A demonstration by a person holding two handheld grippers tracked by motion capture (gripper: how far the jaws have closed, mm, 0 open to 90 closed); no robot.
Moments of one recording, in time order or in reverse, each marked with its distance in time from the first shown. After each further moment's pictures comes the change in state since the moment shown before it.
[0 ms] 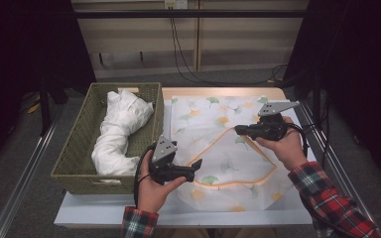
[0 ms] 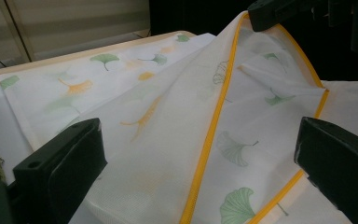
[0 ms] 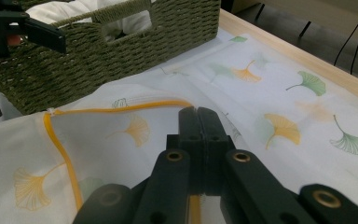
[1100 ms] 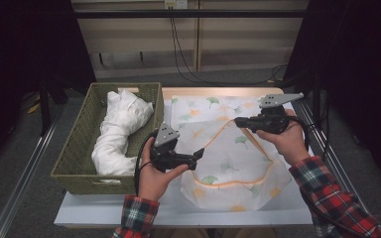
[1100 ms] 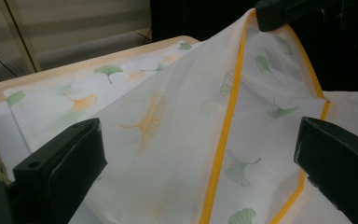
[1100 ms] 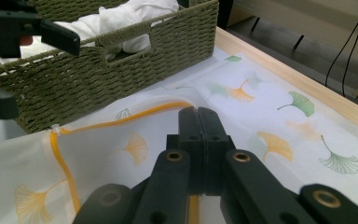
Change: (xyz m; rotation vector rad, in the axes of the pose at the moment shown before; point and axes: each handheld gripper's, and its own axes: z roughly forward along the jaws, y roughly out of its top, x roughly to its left) left arm 0.007 0.035 0.006 0.032 0.004 0.005; right arm 0.001 0.021 -0.008 -0.035 -0.012 -0.011
